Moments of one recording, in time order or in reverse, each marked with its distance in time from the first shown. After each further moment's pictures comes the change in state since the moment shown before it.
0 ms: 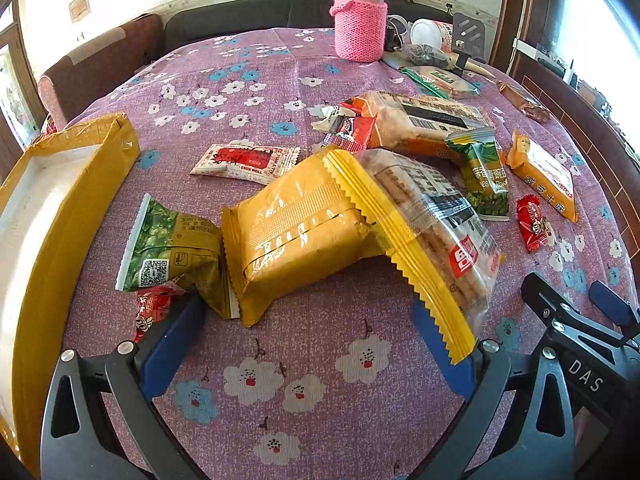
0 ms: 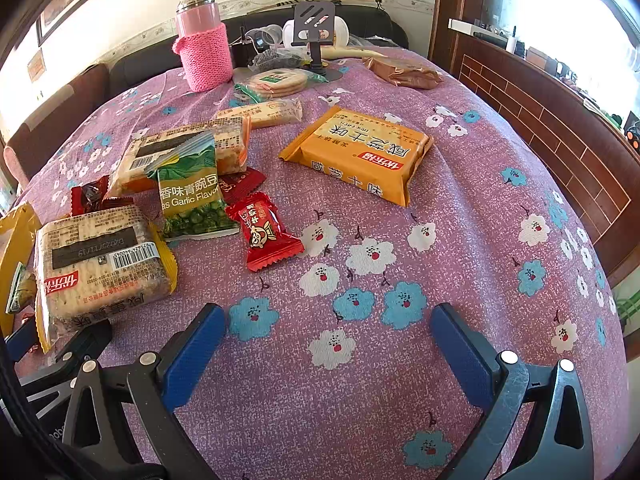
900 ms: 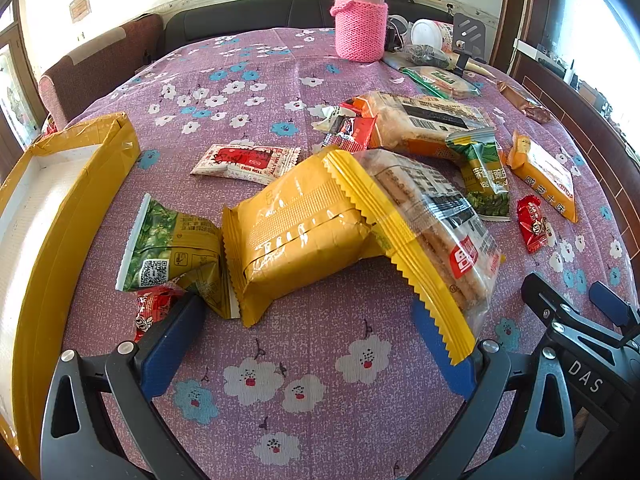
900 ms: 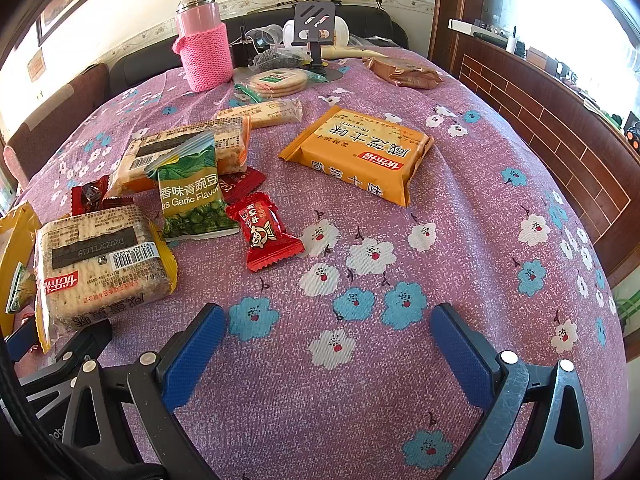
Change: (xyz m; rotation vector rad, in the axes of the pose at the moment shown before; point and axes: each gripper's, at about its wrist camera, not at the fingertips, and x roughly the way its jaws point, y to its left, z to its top) left arm 0.000 0.001 0.001 -0.001 0.000 0.000; right arm 0.003 -0.001 0.002 0.000 0.001 0.000
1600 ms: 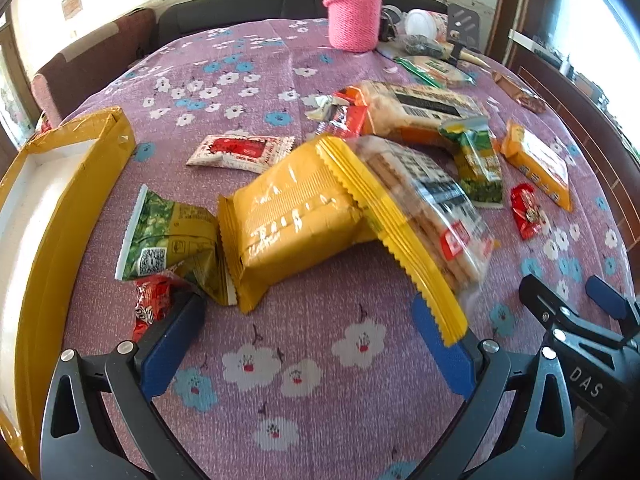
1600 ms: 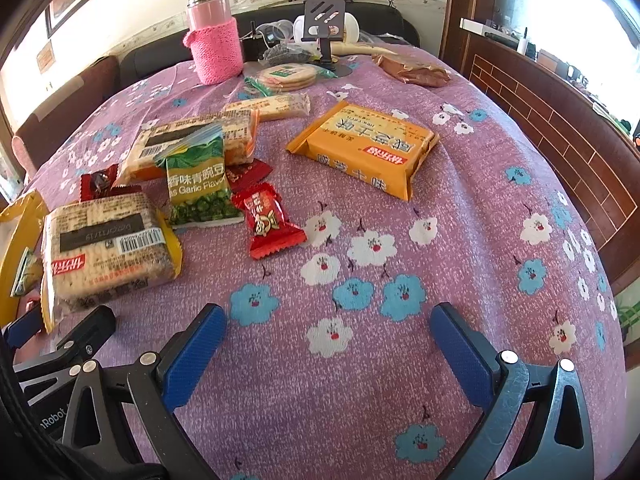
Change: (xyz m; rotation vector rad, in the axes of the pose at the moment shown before) left arm -0.003 0.000 -0.004 0.028 0.039 -0.021; right arm -0.007 0.000 -0.007 -0.034 0.022 0.027
